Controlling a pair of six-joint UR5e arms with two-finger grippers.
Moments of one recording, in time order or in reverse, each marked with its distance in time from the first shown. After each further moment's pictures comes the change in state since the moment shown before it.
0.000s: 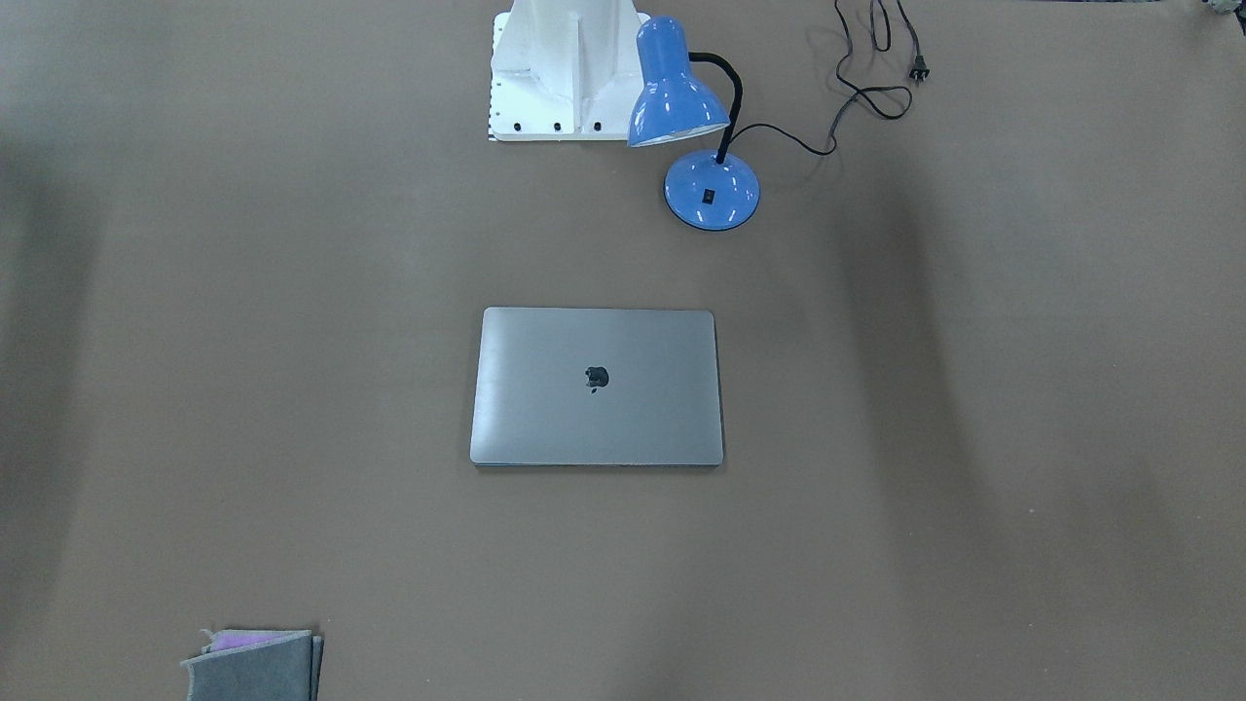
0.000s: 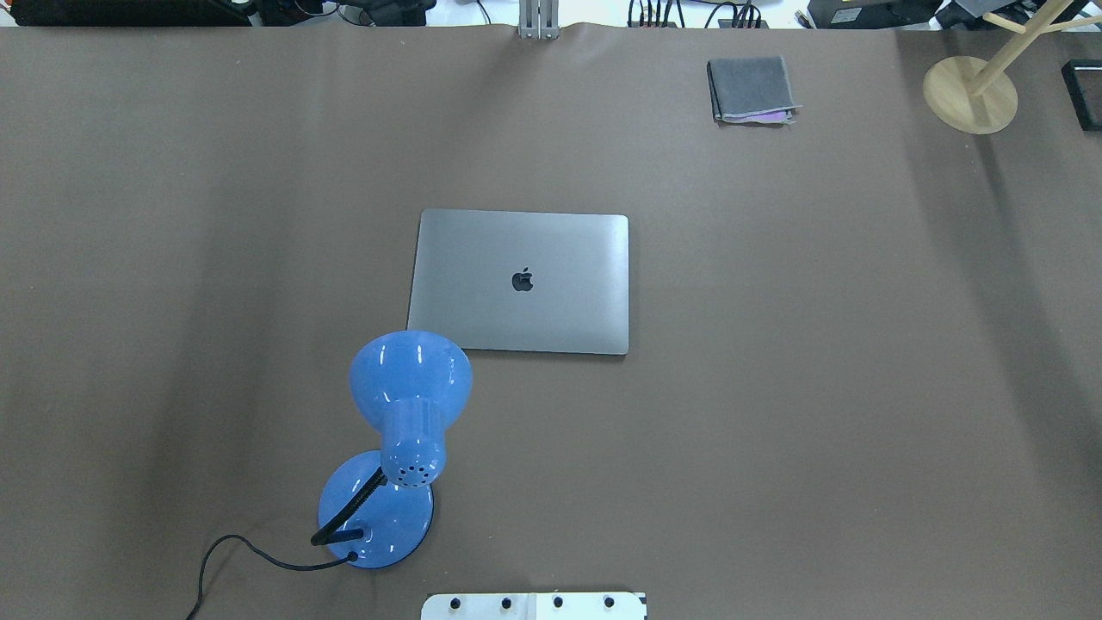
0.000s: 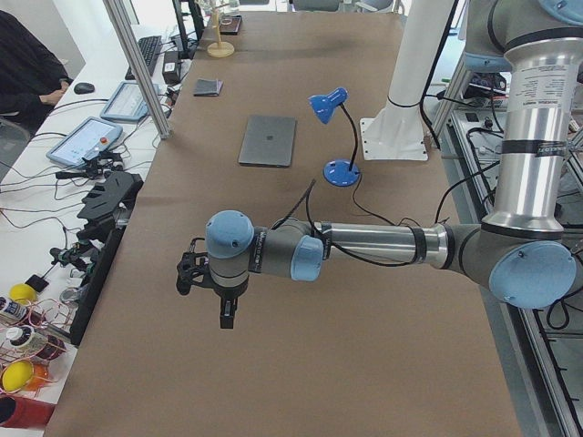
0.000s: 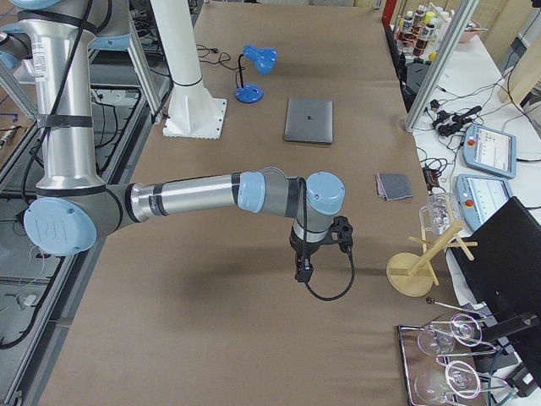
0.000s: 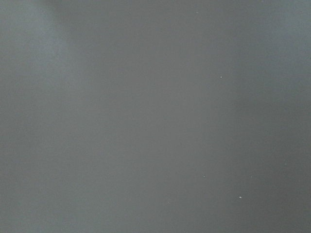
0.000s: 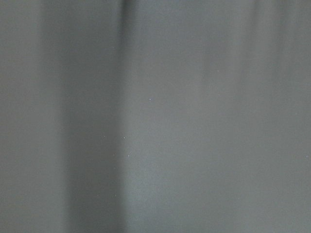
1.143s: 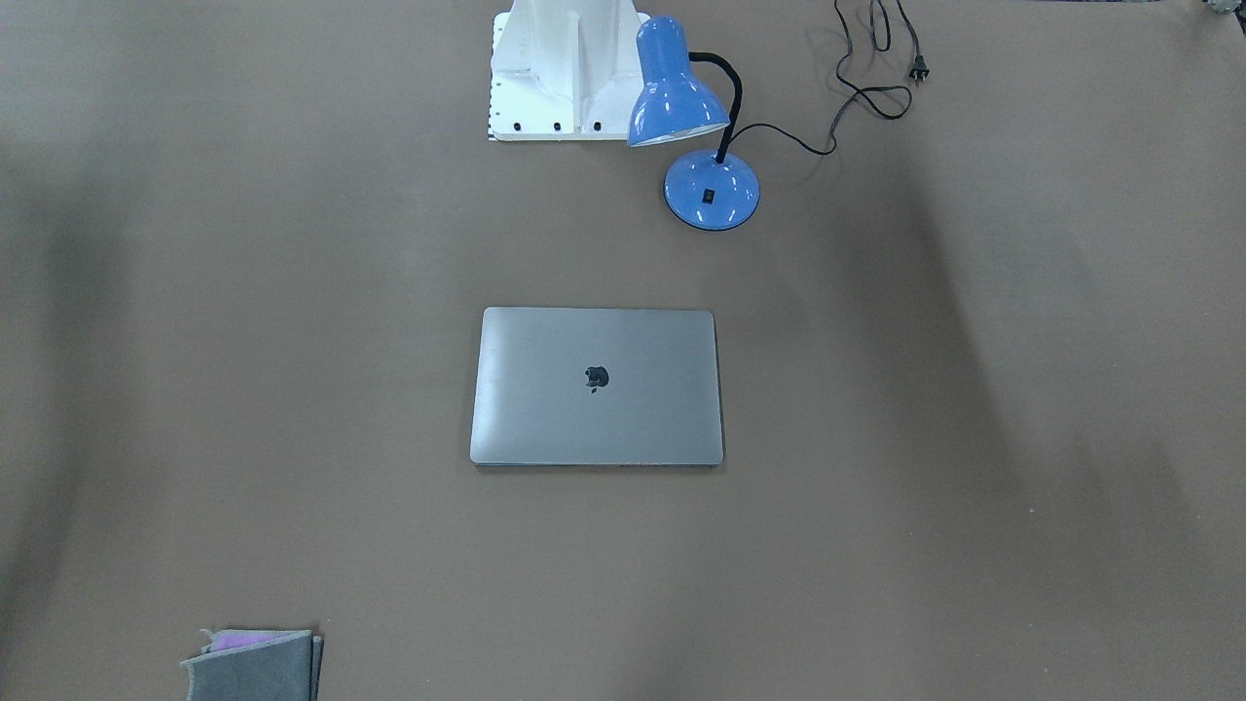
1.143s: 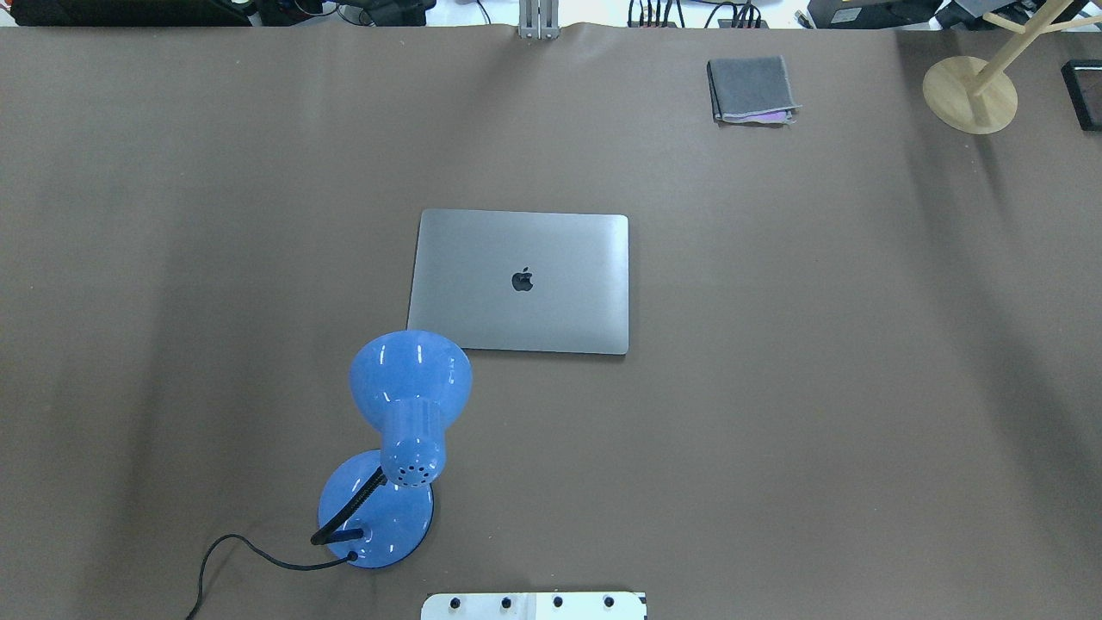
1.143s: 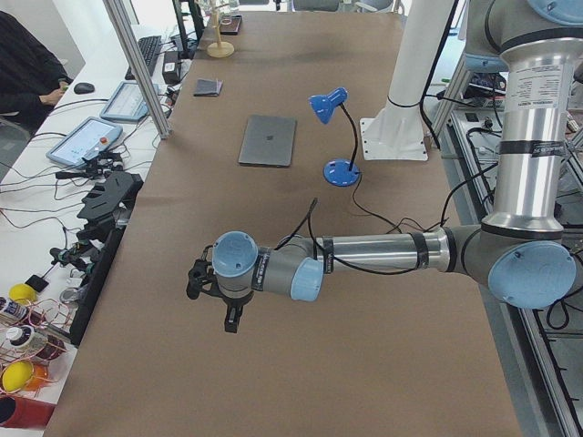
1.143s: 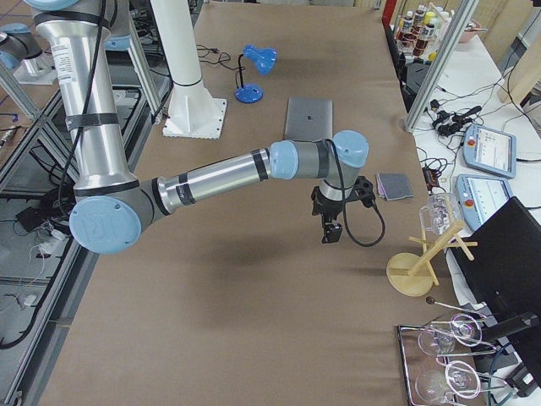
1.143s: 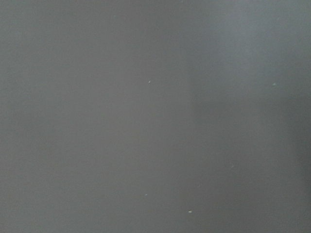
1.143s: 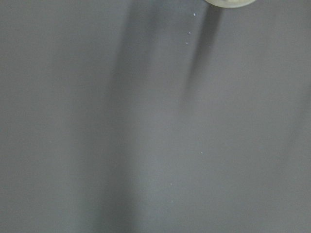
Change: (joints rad) left arm 0.026 0.016 0.094 -0.080 -0.045 0.103; right arm -0.095 0.099 0.014 -0.002 -0.005 0.010
